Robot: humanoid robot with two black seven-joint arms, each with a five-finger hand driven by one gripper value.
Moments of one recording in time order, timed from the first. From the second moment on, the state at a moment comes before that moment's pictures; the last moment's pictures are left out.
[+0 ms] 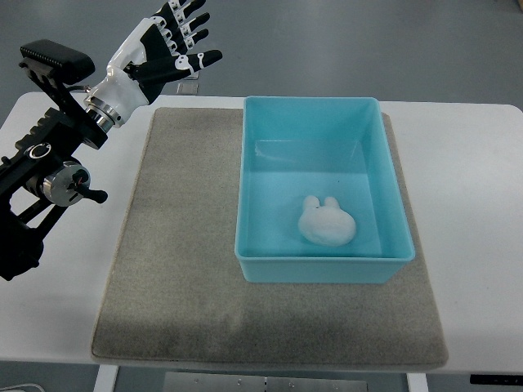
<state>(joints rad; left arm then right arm) -0.61 0.43 -0.98 -1.31 0.59 -0.04 -0.19 0.01 0.00 0.00 0.16 -0.07 -0.05 0.08</state>
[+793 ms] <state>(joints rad) -0.59 0.42 -1.08 -0.89 0.07 -0.24 -0.12 0.01 0.00 0.00 0.16 -0.07 -0.05 0.08</state>
